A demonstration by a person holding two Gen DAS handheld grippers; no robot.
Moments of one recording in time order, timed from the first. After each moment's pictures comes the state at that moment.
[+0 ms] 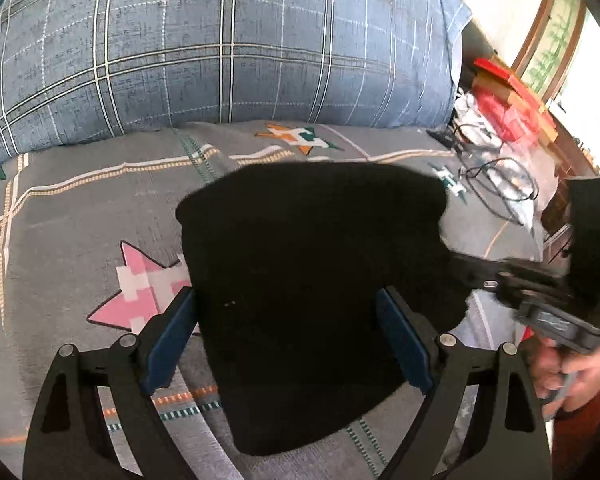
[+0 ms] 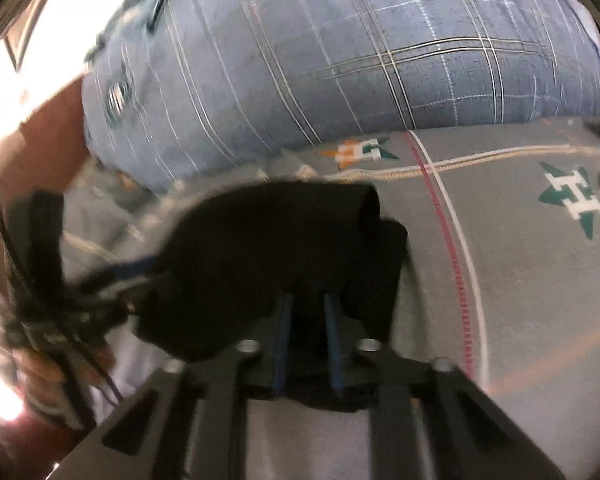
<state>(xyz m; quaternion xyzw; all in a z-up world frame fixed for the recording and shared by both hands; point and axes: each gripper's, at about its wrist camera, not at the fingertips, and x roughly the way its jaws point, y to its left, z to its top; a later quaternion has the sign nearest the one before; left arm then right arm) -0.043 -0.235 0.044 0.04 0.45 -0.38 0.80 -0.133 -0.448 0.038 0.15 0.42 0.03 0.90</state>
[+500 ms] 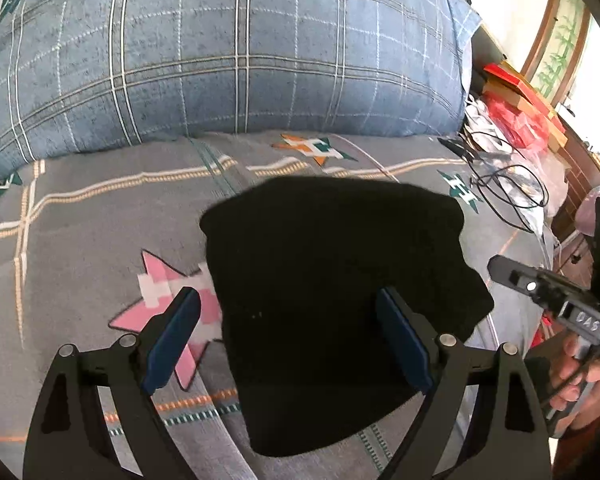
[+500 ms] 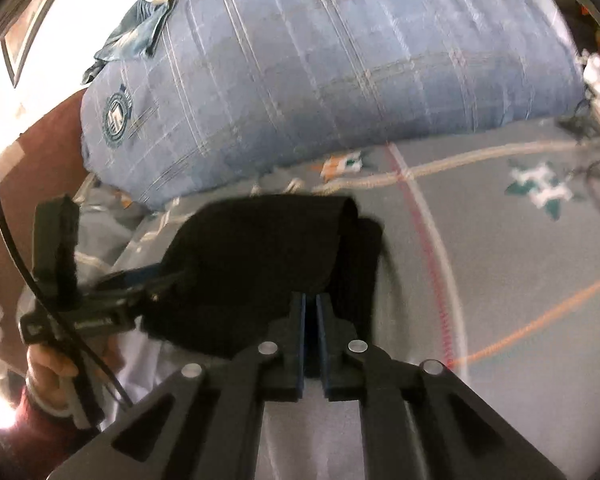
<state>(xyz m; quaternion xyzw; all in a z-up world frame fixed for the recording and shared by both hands) -0.040 -0.229 0.052 0.04 0.45 -0.36 0.82 -0.160 -0.461 0.056 0.19 0.38 0.01 0.91</state>
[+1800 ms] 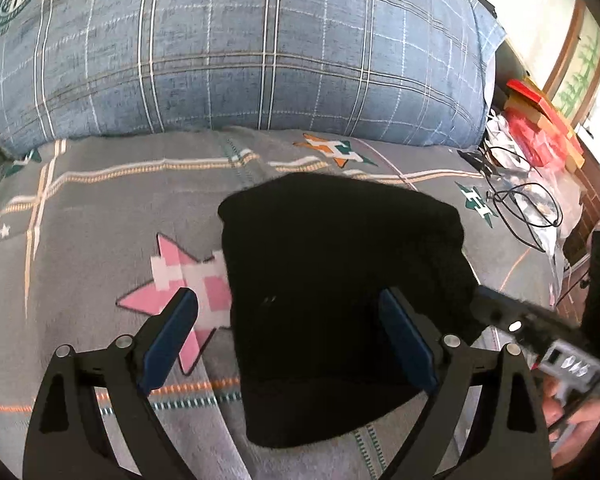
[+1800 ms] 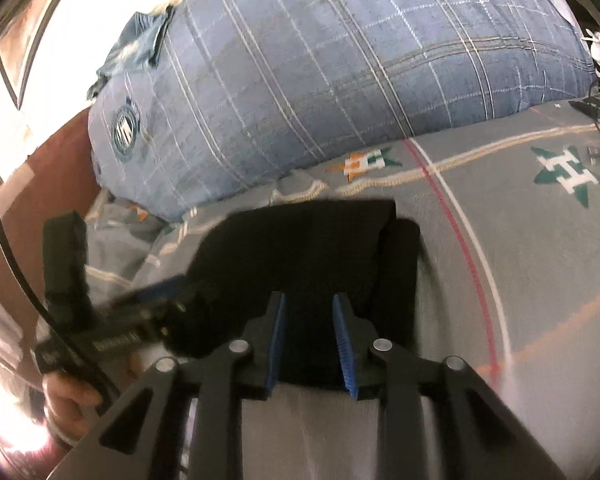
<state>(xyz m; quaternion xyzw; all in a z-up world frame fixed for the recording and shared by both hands) -0.046 -0.222 0.043 0.02 0.46 -0.32 0.82 -0.150 -0.446 0.035 0.23 0.39 0.02 0.89</state>
